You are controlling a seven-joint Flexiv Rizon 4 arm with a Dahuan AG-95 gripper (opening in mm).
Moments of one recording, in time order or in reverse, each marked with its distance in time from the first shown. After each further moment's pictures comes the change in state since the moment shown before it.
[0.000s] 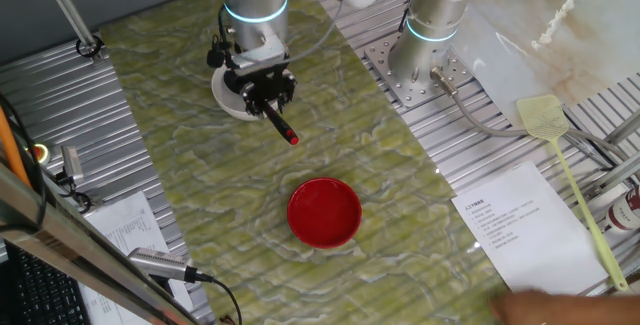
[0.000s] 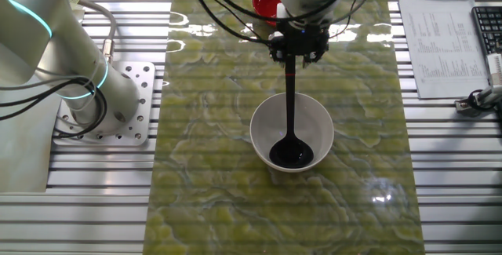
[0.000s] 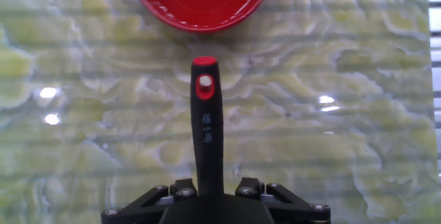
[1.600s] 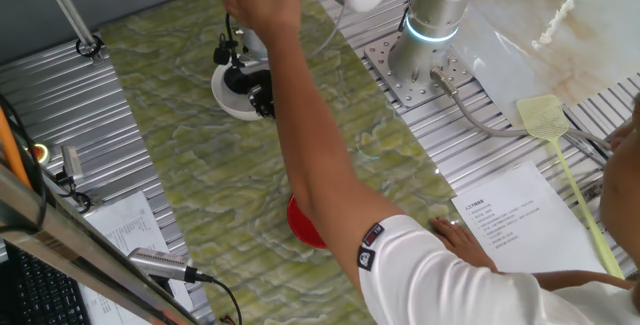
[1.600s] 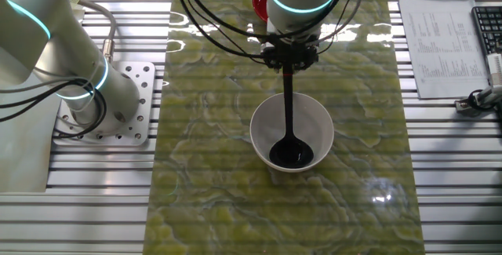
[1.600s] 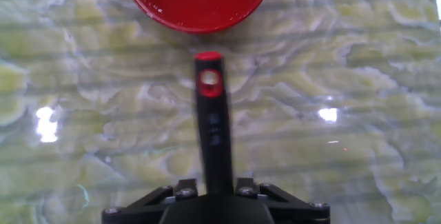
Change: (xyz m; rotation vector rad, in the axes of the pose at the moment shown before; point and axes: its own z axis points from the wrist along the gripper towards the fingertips) arm 0.002 0.016 0.023 0.008 -0.070 0.026
